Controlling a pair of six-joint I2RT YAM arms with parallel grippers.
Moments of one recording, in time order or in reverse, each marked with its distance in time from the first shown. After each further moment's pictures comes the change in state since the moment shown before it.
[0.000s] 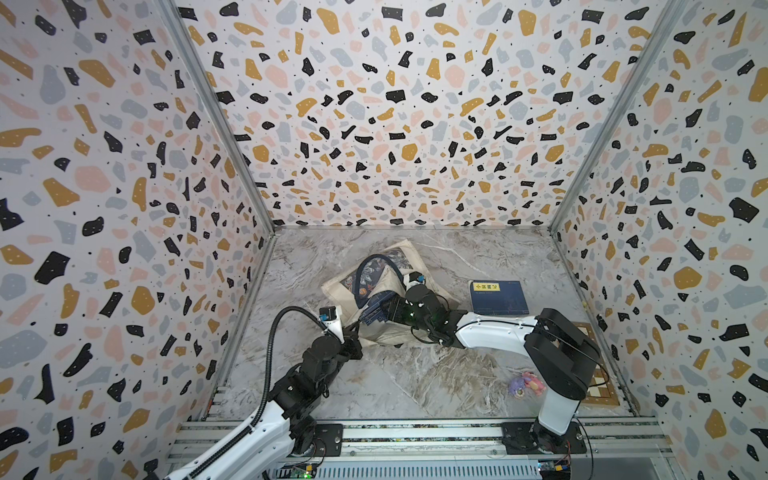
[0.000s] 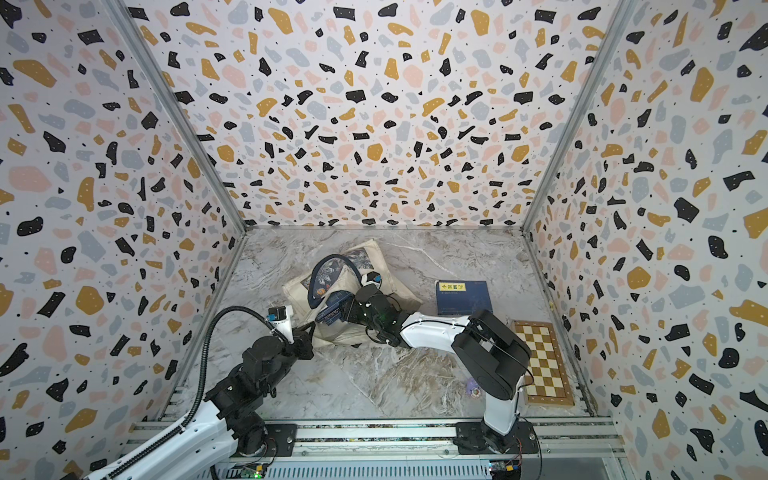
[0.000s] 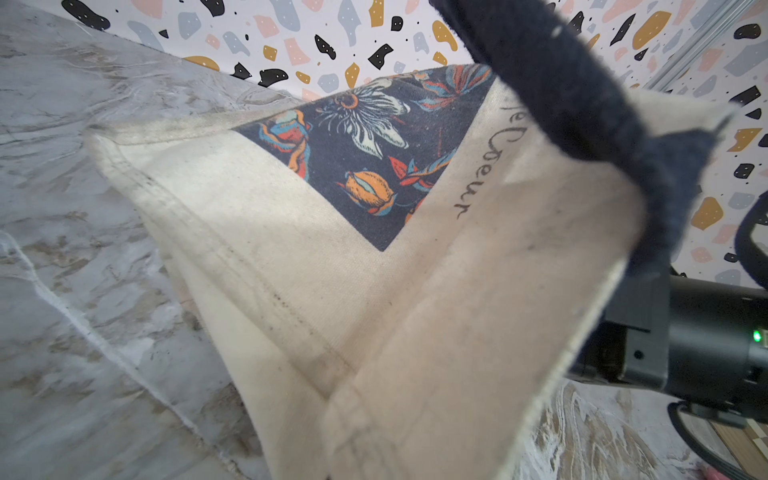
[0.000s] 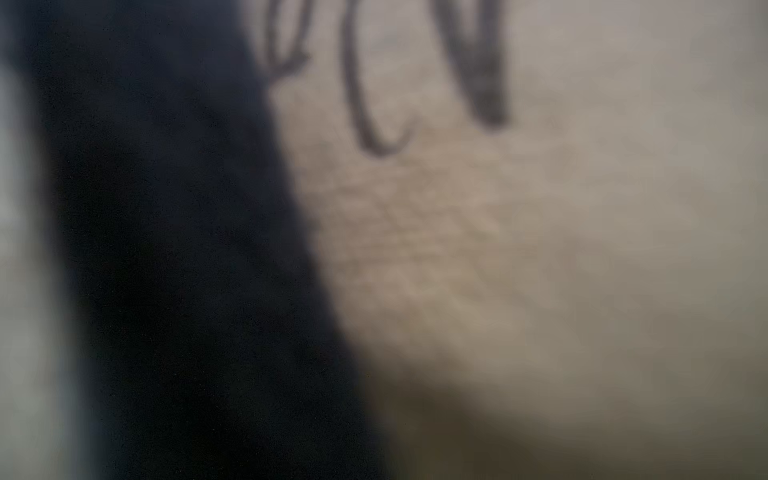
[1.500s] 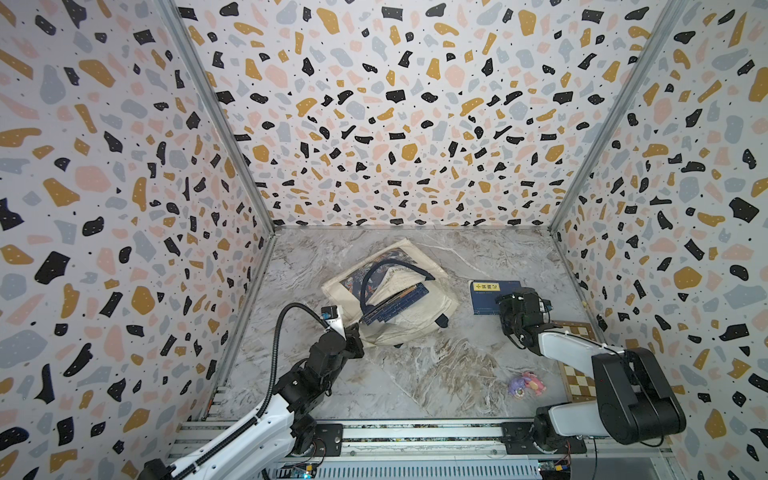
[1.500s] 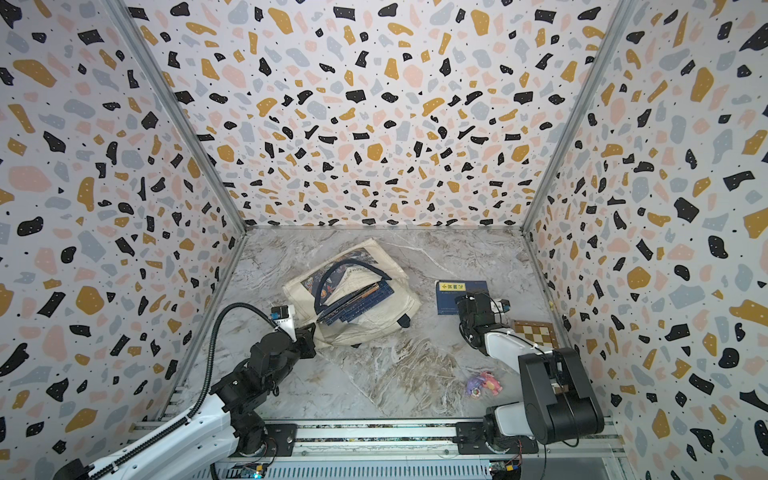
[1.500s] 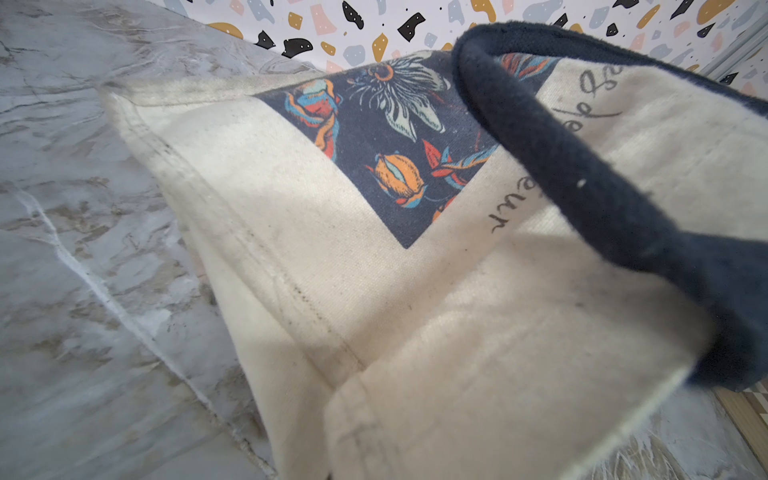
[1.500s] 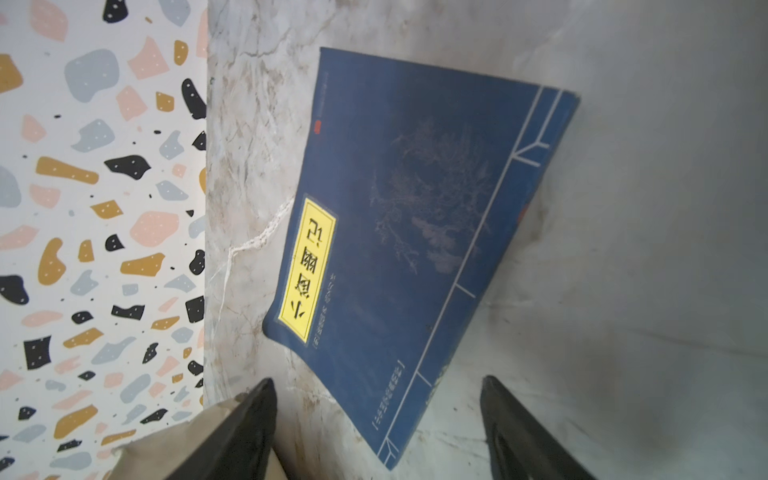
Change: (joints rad) left arm -0.002 0.079 0.027 -0.032 -0.054 -0.053; right arm -0.747 -0.470 -0.553 -0.119 0.106 0.422
